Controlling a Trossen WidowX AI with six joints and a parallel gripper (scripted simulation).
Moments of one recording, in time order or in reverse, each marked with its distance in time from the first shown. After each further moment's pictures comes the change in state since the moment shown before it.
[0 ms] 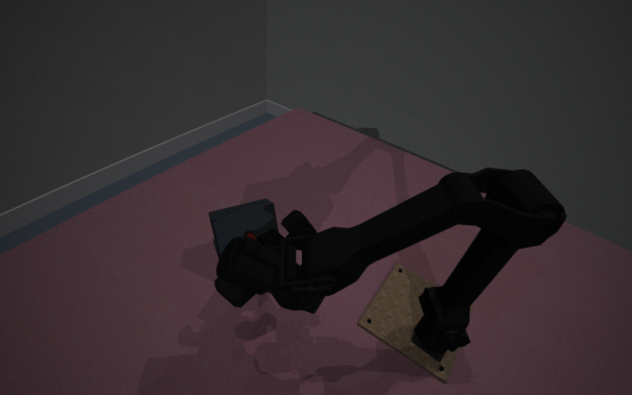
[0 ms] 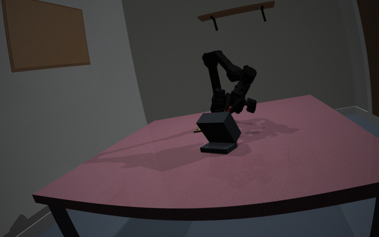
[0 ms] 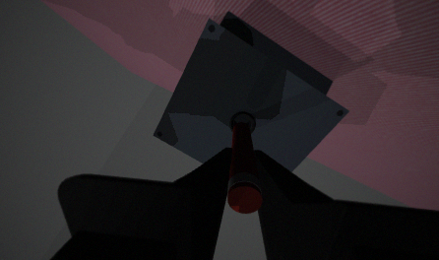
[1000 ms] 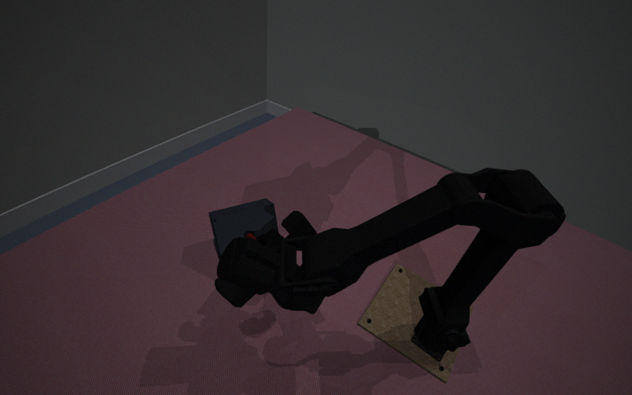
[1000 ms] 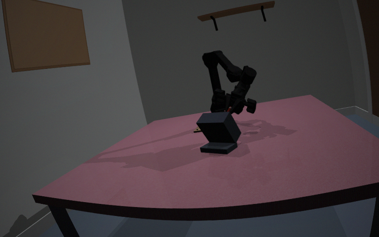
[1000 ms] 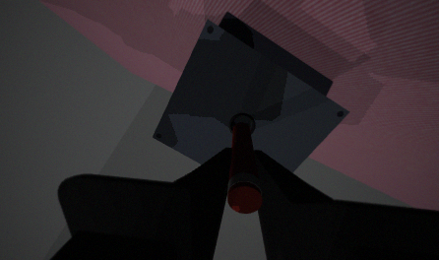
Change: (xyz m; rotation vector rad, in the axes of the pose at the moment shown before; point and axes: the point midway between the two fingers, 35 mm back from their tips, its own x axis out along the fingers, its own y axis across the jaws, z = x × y) arm 0.001 0.000 0.001 0.005 0.003 0.000
